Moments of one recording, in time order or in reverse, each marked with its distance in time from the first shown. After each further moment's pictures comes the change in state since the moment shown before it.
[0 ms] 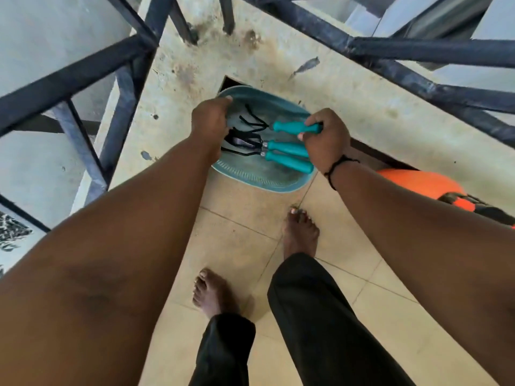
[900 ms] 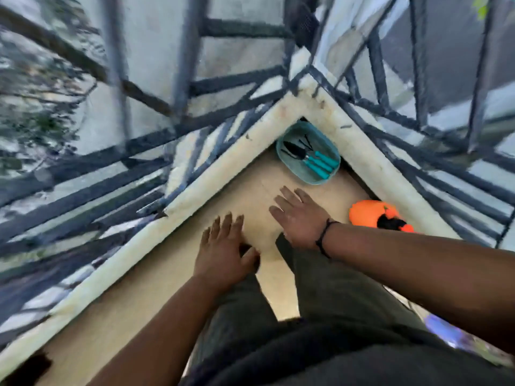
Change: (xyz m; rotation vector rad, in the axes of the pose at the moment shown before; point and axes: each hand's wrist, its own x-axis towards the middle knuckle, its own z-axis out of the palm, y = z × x) left_hand -0.477 -0.049 -0.158 1.109 -0.044 0.099; right_hand -0.310 -0.173 -0.142 -1.218 -0.806 -1.099
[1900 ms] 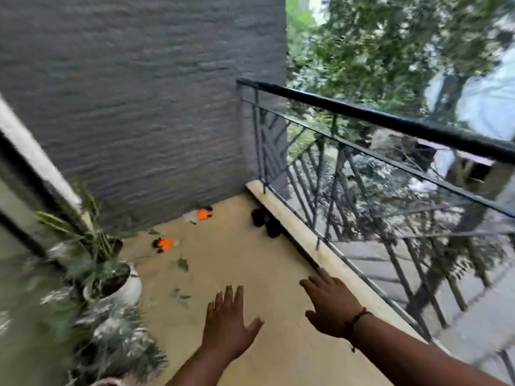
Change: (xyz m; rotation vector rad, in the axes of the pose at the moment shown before) left_hand -0.612 -0.085 0.385 -0.997 0.726 -1.384; right_hand -0.252 -0.623 0.015 -0.772 0.174 -1.227
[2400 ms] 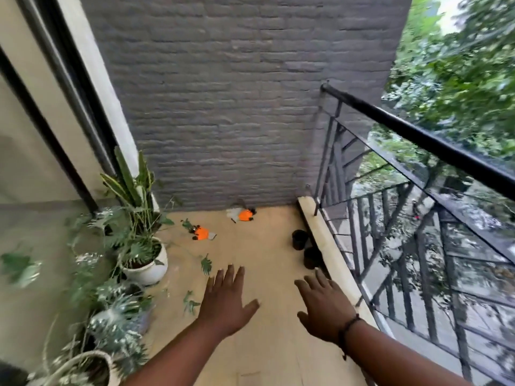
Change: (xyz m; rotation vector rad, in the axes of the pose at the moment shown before) left_hand 0.162 -0.012 -0.077 -0.118 0.122 -0.253; right_hand 0.220 0.037 -0.065 -0.126 0.004 -0.325
